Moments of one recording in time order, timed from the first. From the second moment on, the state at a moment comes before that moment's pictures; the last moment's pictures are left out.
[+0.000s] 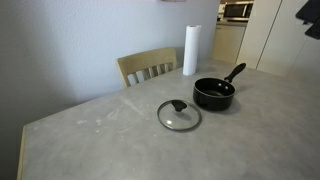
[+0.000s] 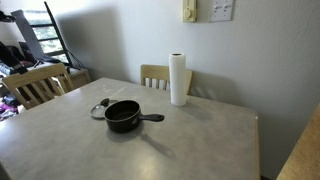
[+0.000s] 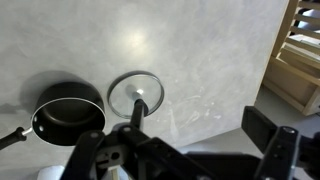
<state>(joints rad) 0.19 -0.65 0.15 -2.73 0.37 2.49 0.19</state>
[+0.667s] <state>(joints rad) 0.19 -0.43 0.14 -2.67 0.34 2.48 0.17</state>
